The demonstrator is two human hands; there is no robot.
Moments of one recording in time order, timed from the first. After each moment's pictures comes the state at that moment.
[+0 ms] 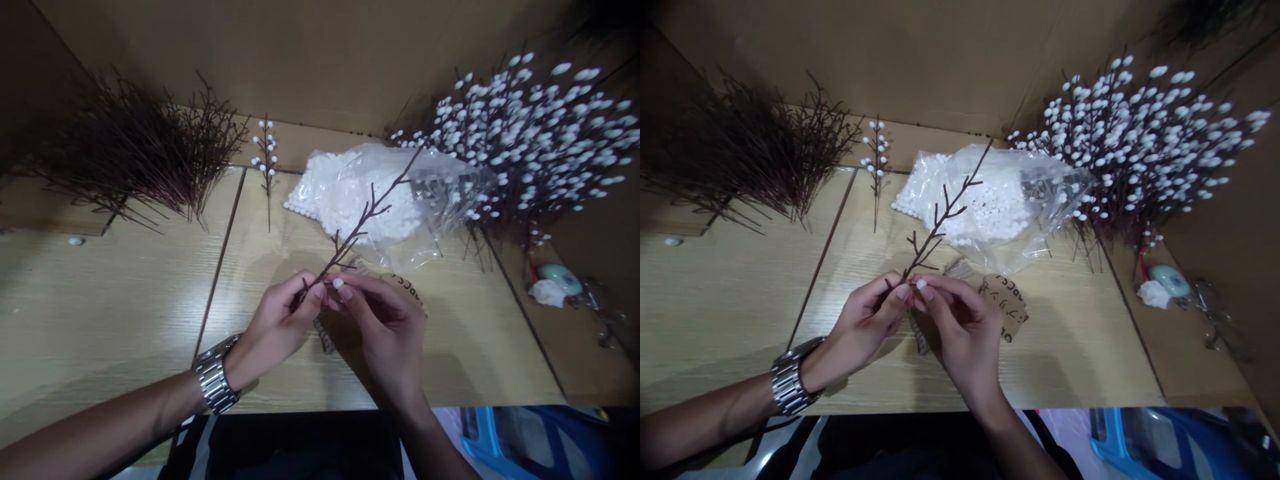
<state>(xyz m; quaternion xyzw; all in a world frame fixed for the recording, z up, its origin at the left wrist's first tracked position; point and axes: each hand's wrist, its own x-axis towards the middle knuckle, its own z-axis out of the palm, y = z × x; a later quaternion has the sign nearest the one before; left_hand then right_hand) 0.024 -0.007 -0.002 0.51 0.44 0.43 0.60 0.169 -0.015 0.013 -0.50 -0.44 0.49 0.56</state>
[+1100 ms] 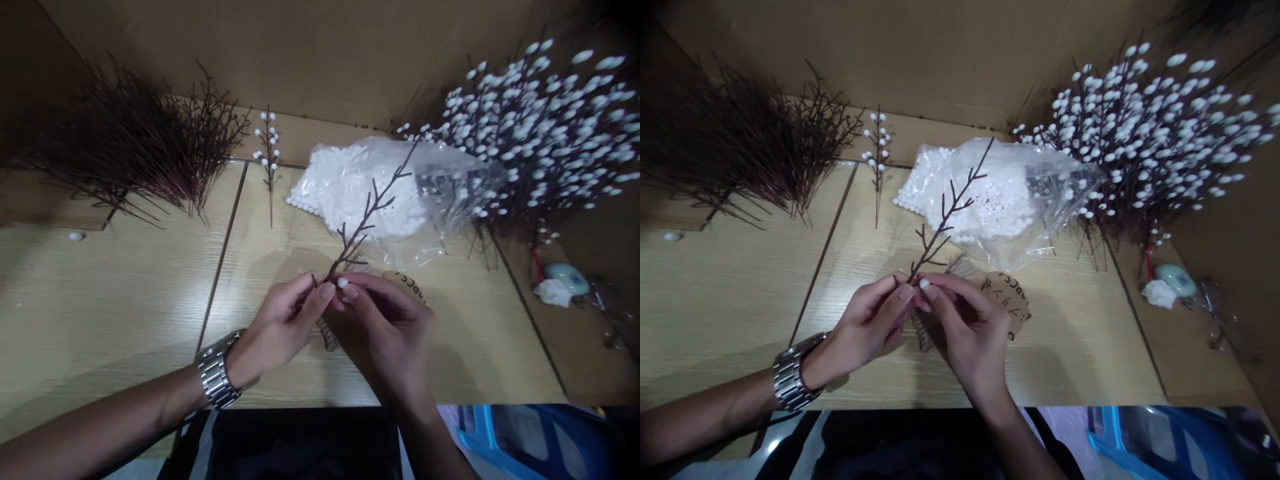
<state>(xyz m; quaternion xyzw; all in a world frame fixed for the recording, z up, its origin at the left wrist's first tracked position) 0.023 -0.011 -0.002 0.50 0.44 0.40 0.64 0.172 -0.014 0.014 -0.52 -0.47 0.47 0.54</state>
